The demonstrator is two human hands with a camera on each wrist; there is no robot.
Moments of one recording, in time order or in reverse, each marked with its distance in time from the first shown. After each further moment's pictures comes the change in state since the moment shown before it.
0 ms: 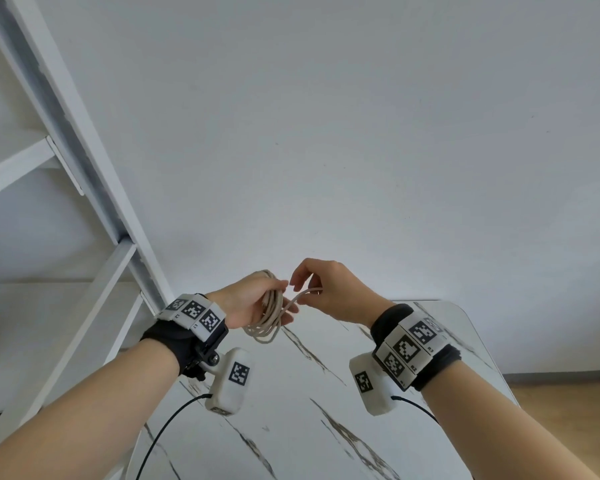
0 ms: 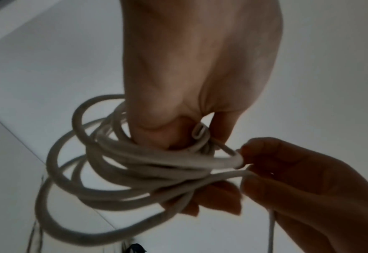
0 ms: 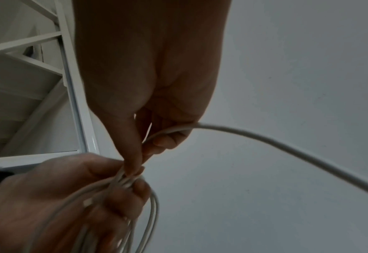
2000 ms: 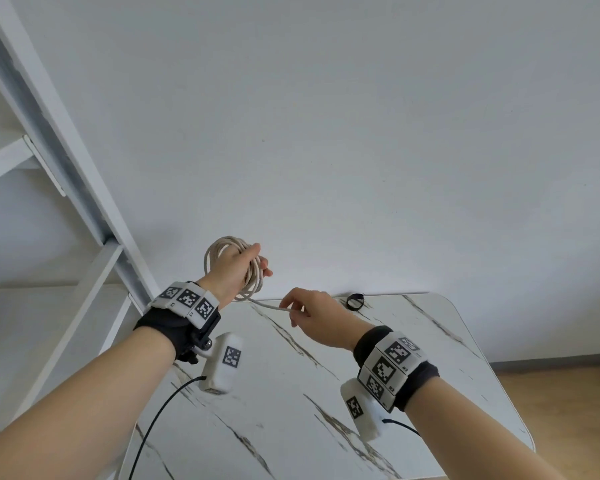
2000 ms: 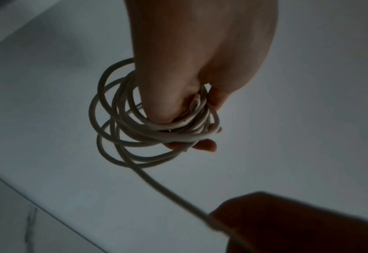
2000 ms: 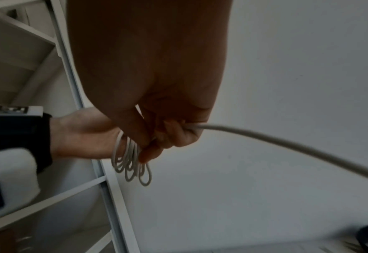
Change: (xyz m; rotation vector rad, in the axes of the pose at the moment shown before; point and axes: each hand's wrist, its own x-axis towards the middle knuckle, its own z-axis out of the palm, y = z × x) left_hand 0.027 0.009 -0.015 -0.039 0.262 0.430; right_hand -0.015 0.020 0.037 -0.087 -0.090 0.146
